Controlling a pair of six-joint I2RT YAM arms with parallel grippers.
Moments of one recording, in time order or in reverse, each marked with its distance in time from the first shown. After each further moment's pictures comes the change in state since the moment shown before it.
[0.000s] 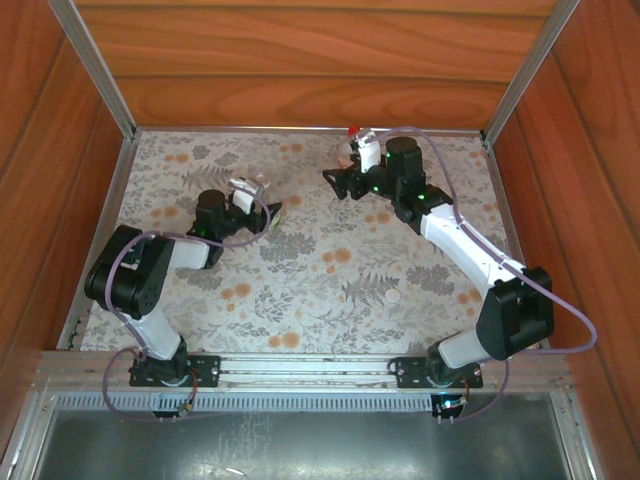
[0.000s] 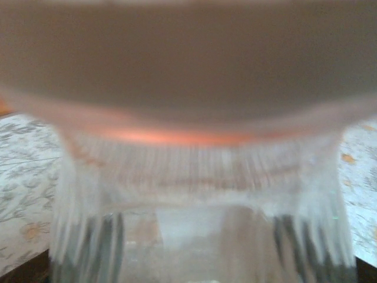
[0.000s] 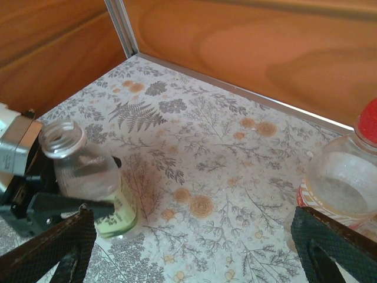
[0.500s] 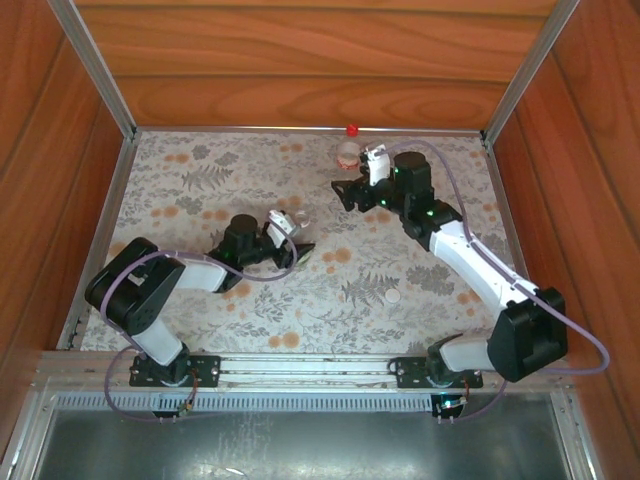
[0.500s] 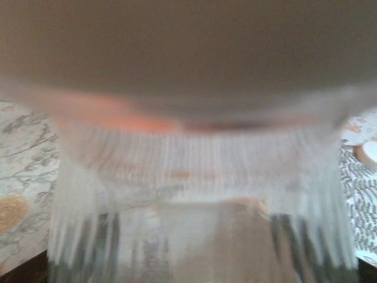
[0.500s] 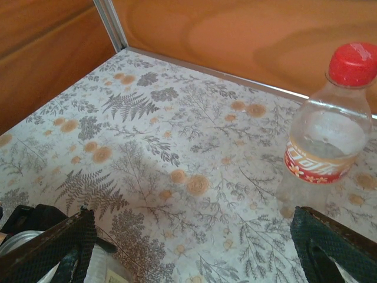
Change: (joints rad) left arm -0.276 -0.058 -0.089 -0.031 0.000 0.071; right arm 0.000 -0.126 -0.129 -0.008 0.050 0.030
